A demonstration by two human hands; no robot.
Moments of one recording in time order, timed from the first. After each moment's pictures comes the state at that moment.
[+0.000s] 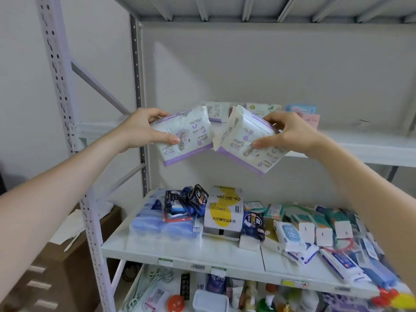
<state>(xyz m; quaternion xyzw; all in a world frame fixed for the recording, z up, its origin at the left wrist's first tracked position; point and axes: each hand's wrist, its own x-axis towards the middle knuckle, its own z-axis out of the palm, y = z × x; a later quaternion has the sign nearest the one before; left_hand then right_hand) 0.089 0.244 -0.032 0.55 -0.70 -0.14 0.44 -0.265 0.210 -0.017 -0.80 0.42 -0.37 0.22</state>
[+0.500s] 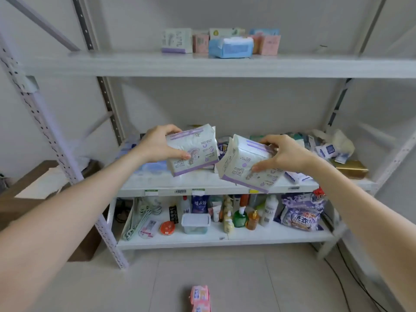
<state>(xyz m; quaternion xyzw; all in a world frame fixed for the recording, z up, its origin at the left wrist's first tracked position) -0.009 0.297 -0.210 0.57 -0.74 -0.20 0.30 -0.347 0.342 -0.199 -0.75 0.56 -0.25 0.25</state>
